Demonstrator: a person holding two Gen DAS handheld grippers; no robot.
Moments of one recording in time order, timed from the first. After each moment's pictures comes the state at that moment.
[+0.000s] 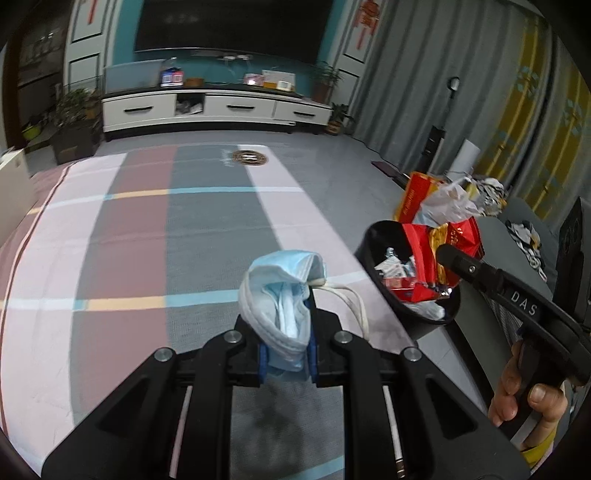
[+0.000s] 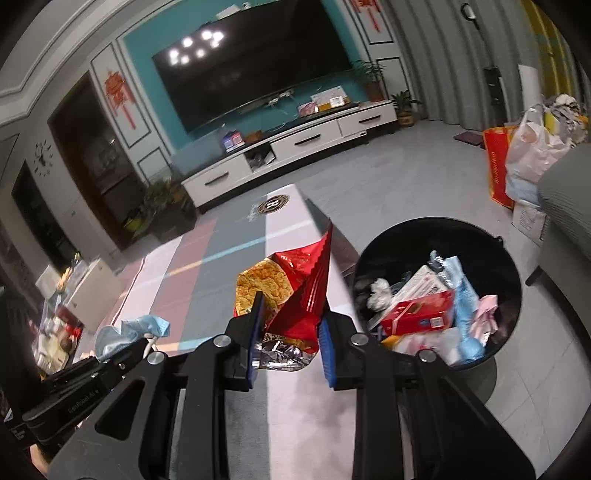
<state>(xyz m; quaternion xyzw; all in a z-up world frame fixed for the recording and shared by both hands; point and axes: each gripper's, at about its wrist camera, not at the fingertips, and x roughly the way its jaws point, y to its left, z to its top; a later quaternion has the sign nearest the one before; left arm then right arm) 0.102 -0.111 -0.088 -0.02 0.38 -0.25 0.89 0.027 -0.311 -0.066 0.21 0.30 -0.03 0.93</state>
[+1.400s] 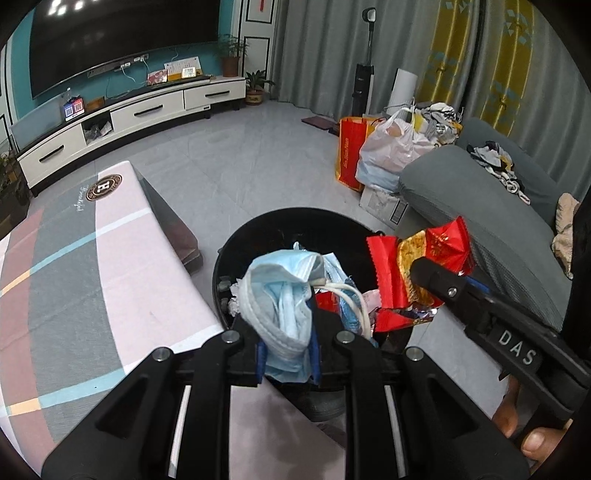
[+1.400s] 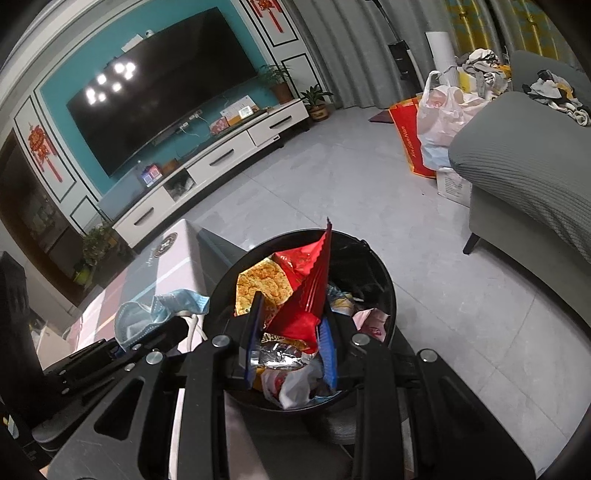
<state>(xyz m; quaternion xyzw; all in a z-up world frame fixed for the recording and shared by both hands) 0.139 -0.319 -0.116 0.11 0.39 -0.35 0.84 0.005 -0.441 -0.102 0.28 0.30 -0.17 0.89</state>
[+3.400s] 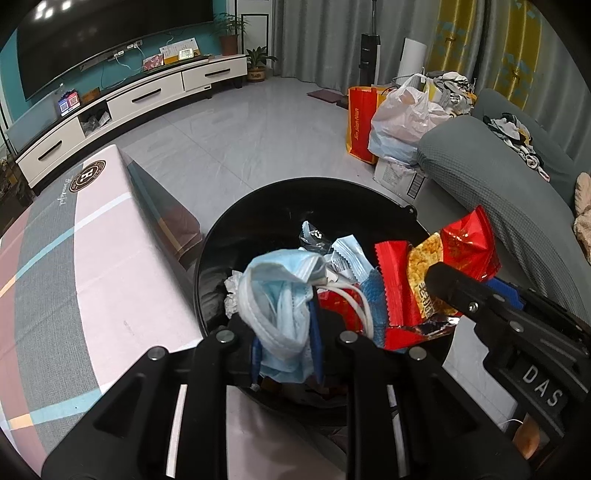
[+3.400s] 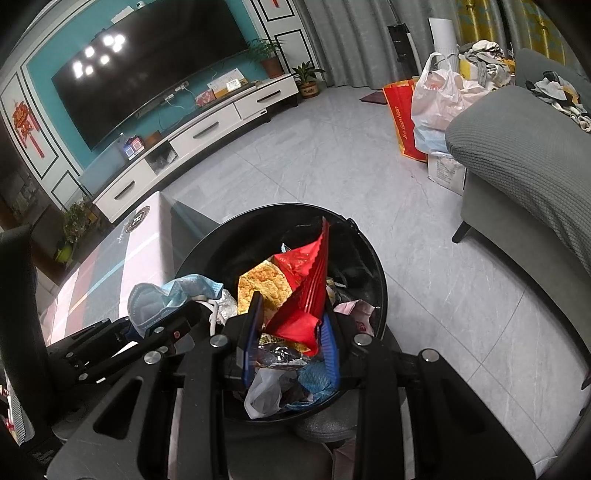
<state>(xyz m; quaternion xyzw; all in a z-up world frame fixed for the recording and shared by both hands) 0.159 -0.357 -0.156 0.15 0.42 -0.33 0.83 0.031 -0.451 -0.126 0.26 0.36 -0.18 0.88</state>
